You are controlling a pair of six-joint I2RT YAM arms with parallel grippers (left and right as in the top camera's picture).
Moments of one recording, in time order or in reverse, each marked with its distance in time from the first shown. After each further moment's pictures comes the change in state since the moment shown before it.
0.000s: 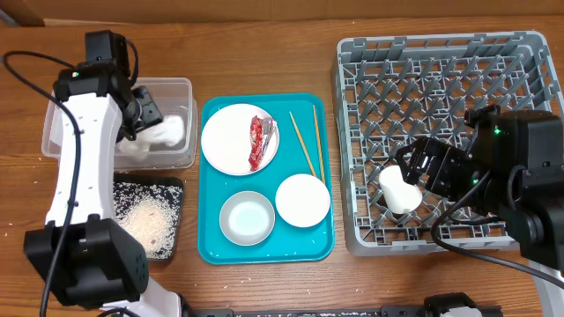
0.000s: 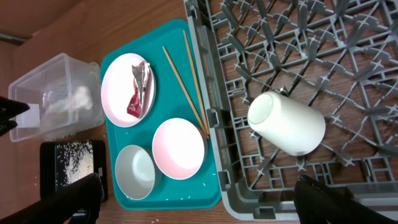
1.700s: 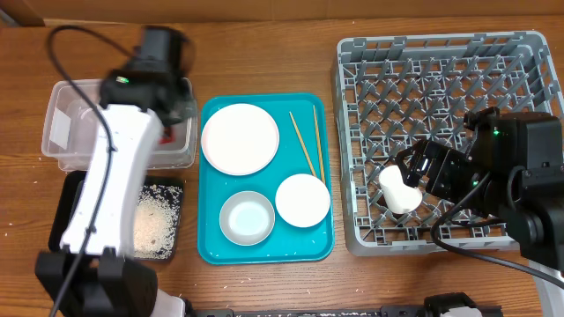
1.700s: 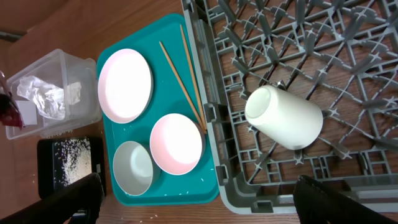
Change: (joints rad) left arm -0.180 -0.075 -0.008 0.060 -0.124 -0.017; right arm 0.000 0.000 0.000 -0.021 0.000 0.000
